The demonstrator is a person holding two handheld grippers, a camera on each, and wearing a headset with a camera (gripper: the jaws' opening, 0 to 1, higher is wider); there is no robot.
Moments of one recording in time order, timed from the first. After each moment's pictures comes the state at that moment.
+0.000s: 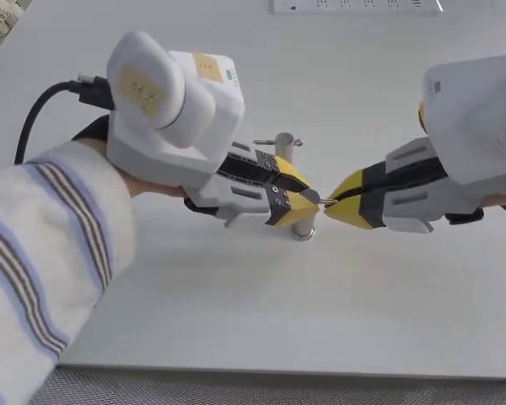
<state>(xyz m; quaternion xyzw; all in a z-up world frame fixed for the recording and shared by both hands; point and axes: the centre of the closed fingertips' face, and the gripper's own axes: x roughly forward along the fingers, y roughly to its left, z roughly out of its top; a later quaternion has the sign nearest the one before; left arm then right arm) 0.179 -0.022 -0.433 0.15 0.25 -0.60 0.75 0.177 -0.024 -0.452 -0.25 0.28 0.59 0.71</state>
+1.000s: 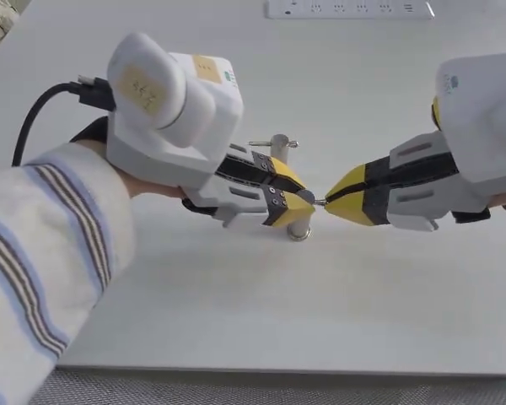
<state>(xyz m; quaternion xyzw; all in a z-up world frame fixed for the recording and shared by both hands) 0.178 -0.023 -0.434 0.15 0.25 -0.59 0.75 0.175 -0.029 -0.440 -0.23 0.26 0.59 0.73</state>
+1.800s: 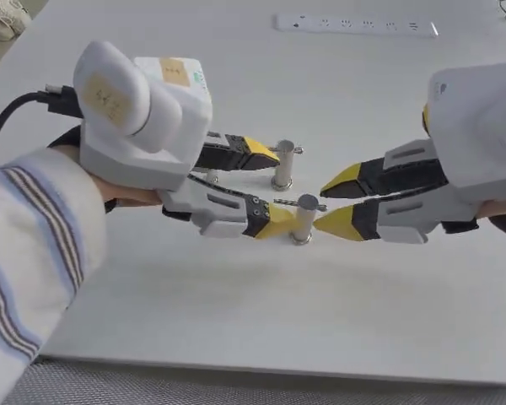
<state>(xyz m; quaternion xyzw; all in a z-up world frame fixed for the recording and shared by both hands) 0.179 0.008 -0.421 0.14 0.21 -0.56 0.79 0.172 -0.019 -0.437 -0.22 0.27 0.58 0.73</state>
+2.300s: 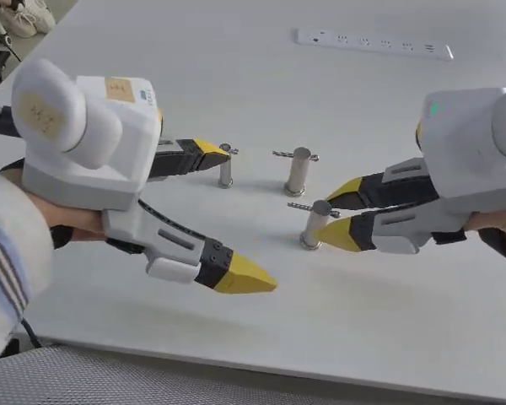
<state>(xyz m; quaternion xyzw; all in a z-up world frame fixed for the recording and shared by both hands) 0.155 0.049 -0.424 0.09 0.24 -0.53 0.81 0.171 -0.009 -0.448 -0.21 0.29 0.58 0.73</state>
